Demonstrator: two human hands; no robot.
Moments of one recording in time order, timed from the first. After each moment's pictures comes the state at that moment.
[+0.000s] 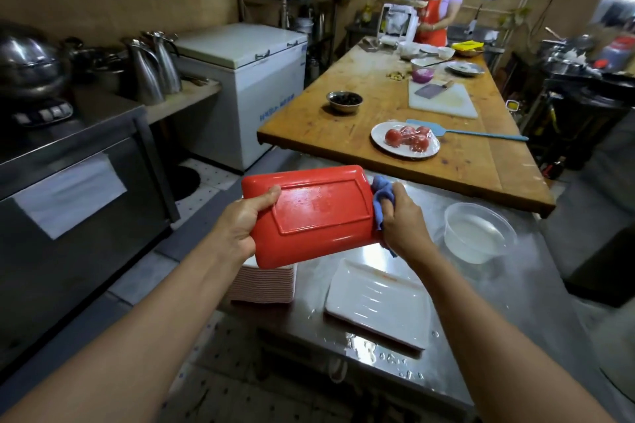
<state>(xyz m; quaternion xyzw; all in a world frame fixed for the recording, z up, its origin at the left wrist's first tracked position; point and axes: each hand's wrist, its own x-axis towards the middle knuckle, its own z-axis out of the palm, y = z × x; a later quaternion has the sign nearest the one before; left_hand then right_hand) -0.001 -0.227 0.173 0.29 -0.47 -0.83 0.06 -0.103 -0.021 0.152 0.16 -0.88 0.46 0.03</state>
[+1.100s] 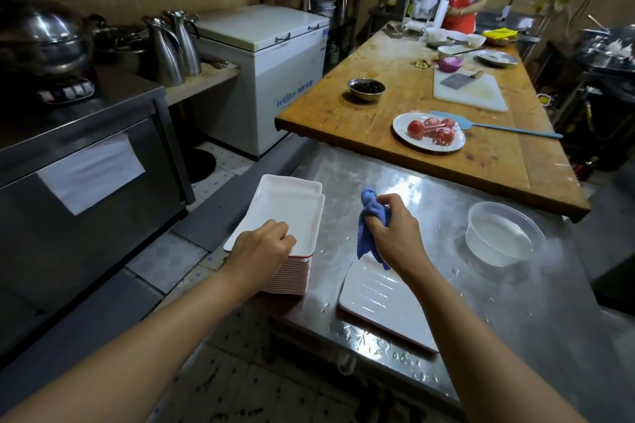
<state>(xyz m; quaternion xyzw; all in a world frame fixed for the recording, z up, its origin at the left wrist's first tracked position) 0.026 -0.242 0.107 -0.07 -0.98 0.05 0.17 -0.087 -0.048 0.124 0.17 -0.87 0.46 -0.04</state>
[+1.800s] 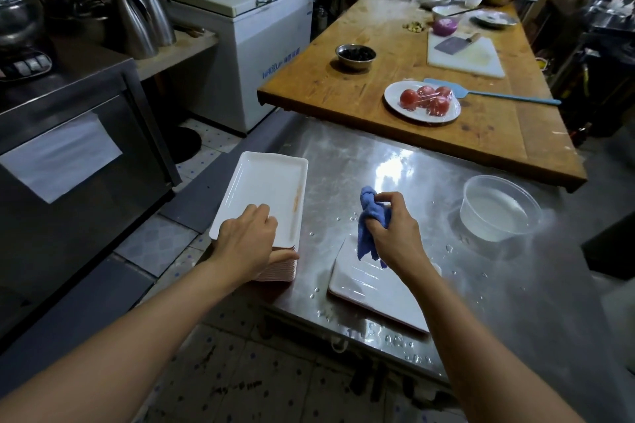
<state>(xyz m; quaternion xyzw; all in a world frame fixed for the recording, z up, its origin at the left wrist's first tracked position) -0.007 -0.245 0.075 0.08 -0.99 0.10 -0.02 -0.102 -0.030 0.085 0.12 -0.88 0.46 -0.07</state>
